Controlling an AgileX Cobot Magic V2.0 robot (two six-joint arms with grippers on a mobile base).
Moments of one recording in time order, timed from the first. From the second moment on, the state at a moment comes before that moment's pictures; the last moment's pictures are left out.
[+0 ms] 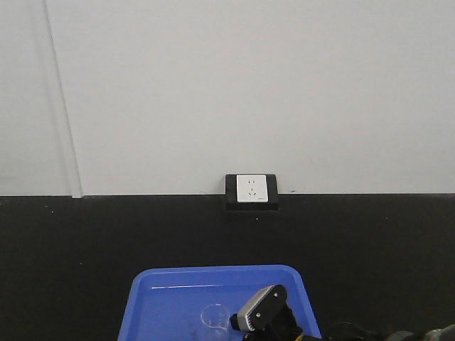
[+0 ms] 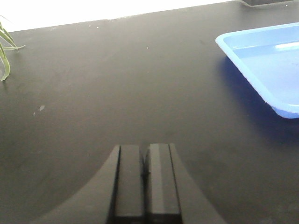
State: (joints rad) left arm -0.01 -0.02 0.03 0.06 0.37 0.02; right arm 0.40 2.08 -0.91 -0.74 -0.76 0.45
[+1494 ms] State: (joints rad) left arm -0.01 -0.02 0.03 0.06 0.37 0.02; right arm 0.43 1.18 -0.70 -1.25 -0.13 1.19
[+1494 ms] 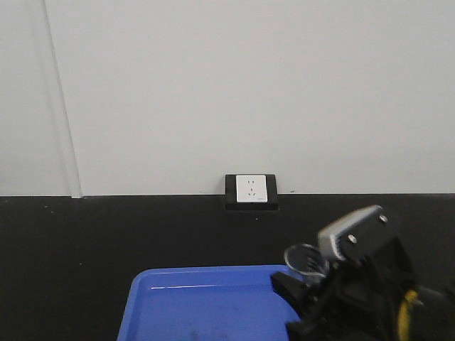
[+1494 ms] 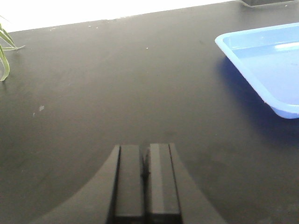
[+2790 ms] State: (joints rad) left arm -0.01 -0.02 0.03 0.06 0.37 0.02; right arm 0.43 0.74 -0.40 -1.25 0.04 1.20
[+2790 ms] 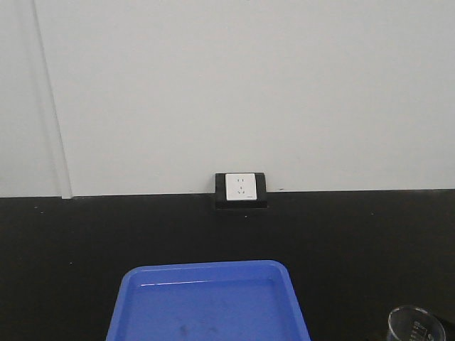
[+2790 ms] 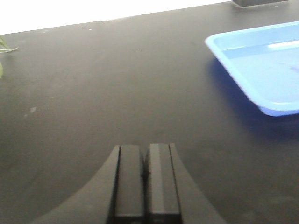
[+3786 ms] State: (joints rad) left arm -0.01 -0.02 0.03 0.06 0.37 0.02; right arm 0.43 0.74 -0.40 -1.25 0.04 1.20
